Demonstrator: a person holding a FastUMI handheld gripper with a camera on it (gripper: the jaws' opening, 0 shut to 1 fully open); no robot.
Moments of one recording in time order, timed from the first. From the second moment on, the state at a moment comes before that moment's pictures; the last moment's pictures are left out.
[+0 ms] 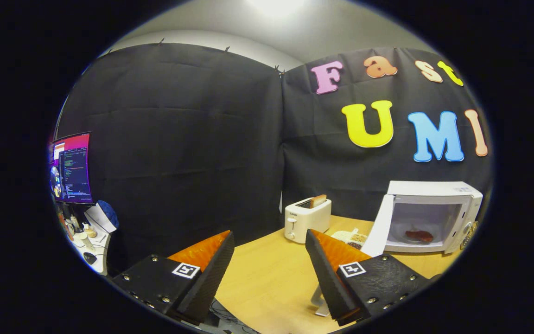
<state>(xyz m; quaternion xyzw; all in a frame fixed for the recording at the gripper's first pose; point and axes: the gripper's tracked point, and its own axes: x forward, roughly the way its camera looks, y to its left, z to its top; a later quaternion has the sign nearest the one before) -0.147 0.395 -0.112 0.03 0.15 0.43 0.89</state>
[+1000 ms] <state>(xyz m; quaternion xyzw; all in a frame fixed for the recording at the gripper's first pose) -0.090 0.291 -0.169 -0.01 0.22 0.33 0.92</state>
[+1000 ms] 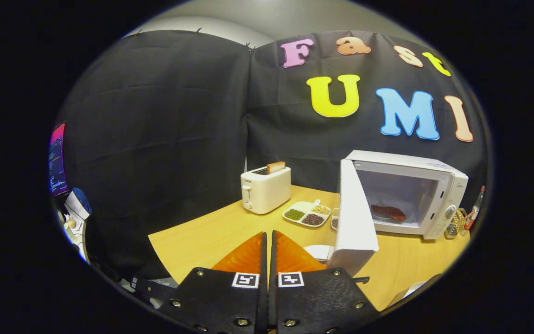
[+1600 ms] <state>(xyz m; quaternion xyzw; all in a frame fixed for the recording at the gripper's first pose) -0.005 0.181 -0.182 -0.03 0.24 0.23 0.94</state>
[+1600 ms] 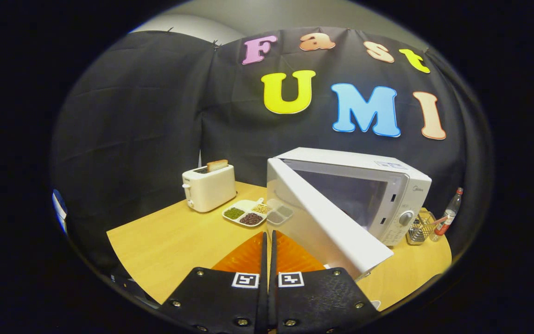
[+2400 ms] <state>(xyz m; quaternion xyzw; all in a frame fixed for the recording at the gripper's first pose) 0.118 0.074 -0.209 -0.02 0.24 0.12 0.96</state>
